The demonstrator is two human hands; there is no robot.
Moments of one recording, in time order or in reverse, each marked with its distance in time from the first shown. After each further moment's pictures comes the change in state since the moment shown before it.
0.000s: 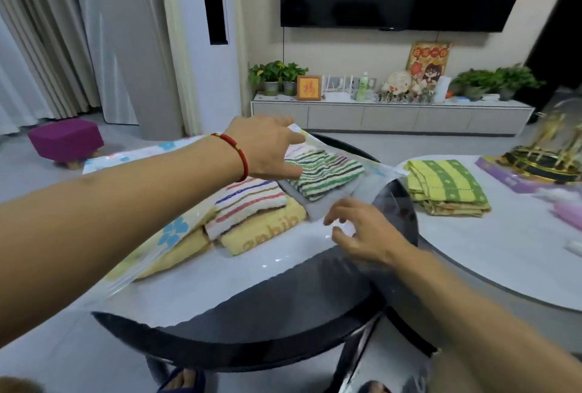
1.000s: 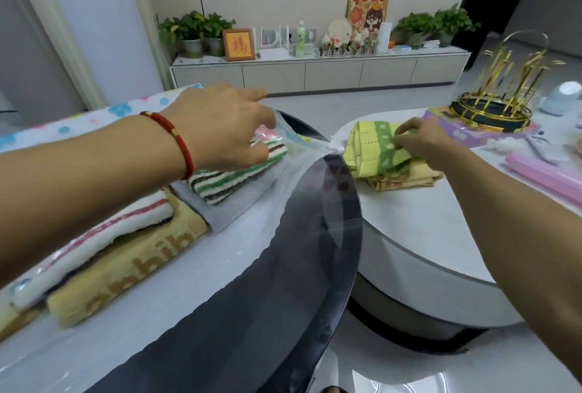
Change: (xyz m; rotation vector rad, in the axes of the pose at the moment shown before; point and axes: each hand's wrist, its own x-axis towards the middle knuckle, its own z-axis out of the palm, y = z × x) left_hand 0.129 0.092 0.047 0.021 0.012 0.166; right_hand 0.029 0.310 -0.108 0.219 0.249 0.988
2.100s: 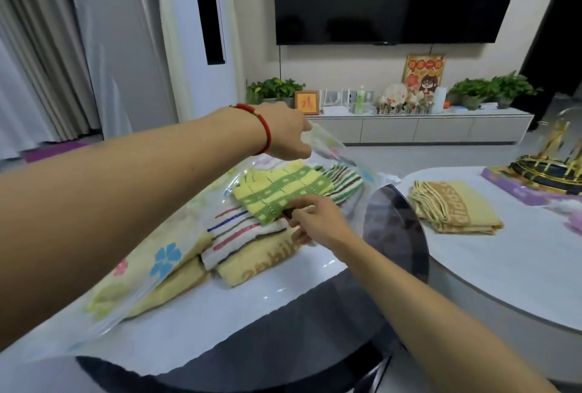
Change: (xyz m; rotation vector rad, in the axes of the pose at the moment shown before) left_hand -0.090 -0.080 -0.088 -0.101 -0.148 -0.203; right_hand -0.271 -0.186 0.182 0.433 -0.523 -0.384
